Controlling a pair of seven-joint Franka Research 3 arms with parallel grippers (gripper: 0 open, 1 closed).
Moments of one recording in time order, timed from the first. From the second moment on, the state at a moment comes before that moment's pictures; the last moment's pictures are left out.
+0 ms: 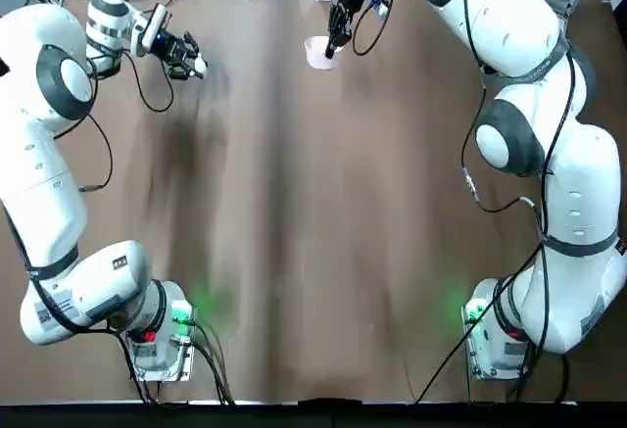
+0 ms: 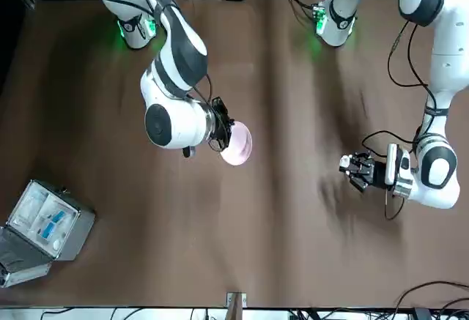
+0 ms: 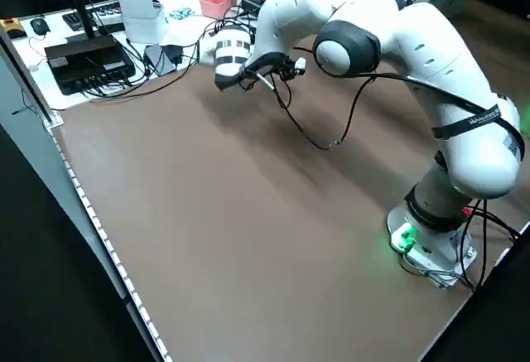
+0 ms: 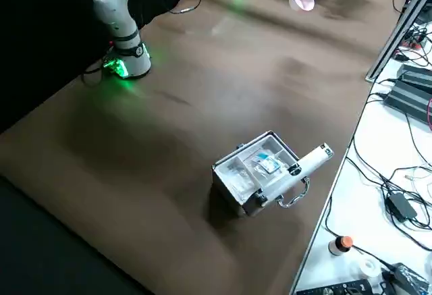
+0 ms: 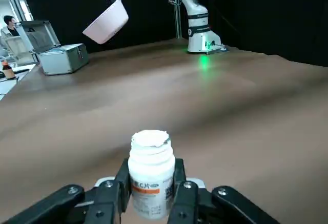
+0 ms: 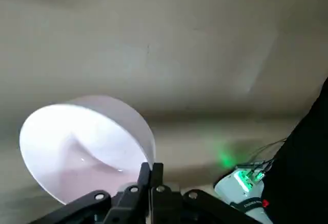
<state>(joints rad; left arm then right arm) 0.37 0.89 -0.24 -1.37 -0.81 1.45 2.46 0.62 0.69 -0.09 -1.08 0.66 1.64 1.86</state>
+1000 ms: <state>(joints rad) 0.13 0.69 -0.27 -1.36 -0.80 1.63 2.26 0.59 0.72 -0.06 -1.08 0.77 1.65 1.74</state>
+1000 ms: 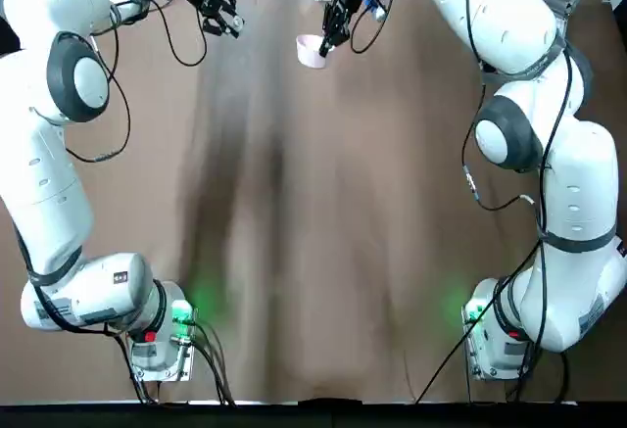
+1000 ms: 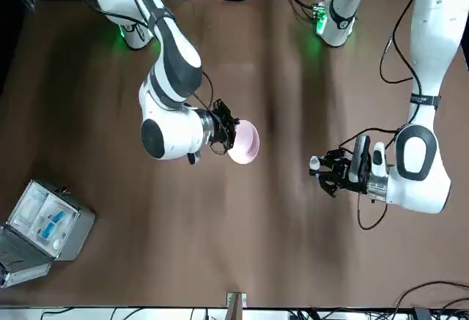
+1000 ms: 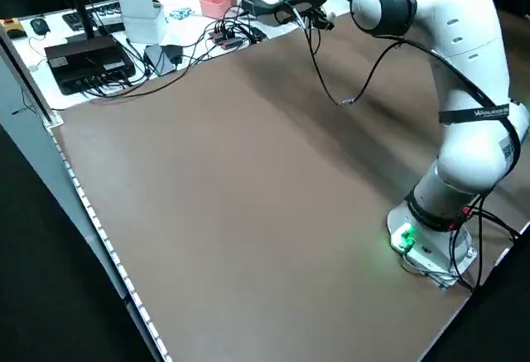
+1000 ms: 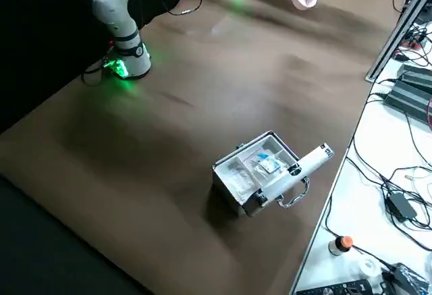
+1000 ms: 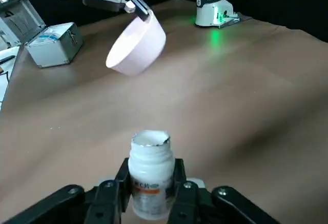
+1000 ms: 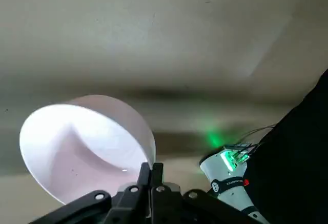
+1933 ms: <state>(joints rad) -0.21 0.59 -0.14 -1.36 -0.74 1.76 2.17 0.60 0.73 -0.06 -1.07 0.77 1.67 1.74</state>
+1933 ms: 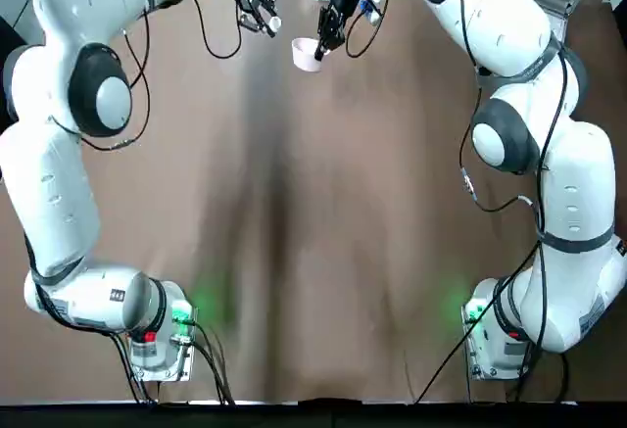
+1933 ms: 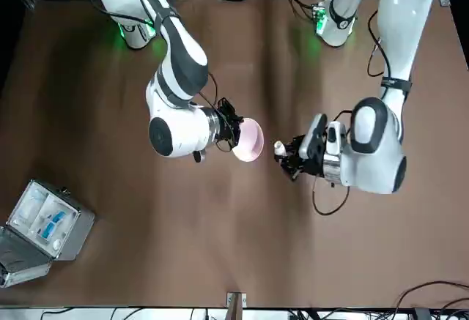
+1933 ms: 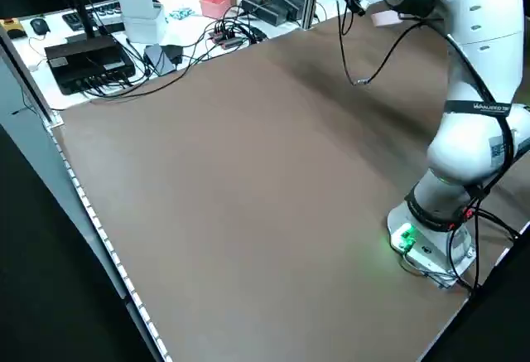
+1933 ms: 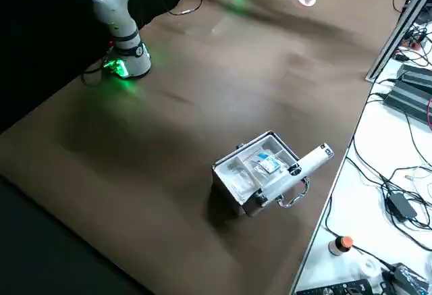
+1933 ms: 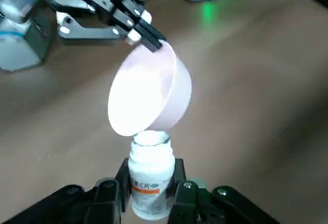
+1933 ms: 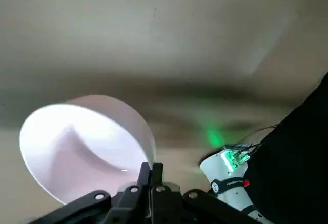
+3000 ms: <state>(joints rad) -0.50 0.55 0.15 -1.34 -0.71 1.83 2.16 0.61 0.73 -0.06 -1.07 0.77 1.68 1.73</state>
